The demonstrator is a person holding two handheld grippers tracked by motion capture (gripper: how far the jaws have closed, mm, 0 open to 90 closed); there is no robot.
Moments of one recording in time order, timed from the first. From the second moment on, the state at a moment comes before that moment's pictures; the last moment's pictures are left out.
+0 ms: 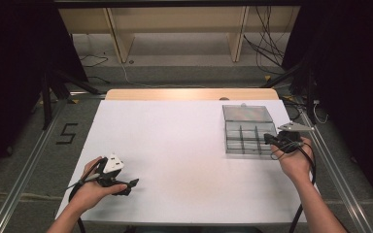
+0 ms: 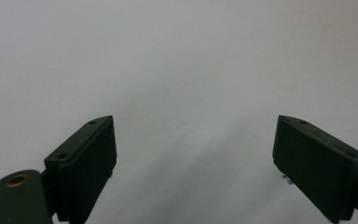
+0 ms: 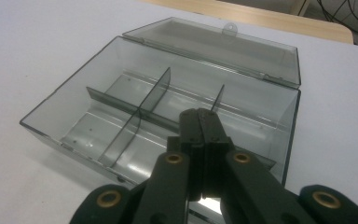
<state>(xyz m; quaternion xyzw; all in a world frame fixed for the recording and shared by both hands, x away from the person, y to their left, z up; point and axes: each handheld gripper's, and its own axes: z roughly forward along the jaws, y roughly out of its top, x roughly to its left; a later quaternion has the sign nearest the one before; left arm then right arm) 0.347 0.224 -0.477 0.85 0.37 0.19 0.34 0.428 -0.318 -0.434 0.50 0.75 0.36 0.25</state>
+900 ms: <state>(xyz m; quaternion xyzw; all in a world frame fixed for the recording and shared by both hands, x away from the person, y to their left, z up) 0.348 0.224 -0.477 0.85 0.36 0.19 0.34 0.440 -0.327 -0.444 0.53 0.75 0.33 0.24</state>
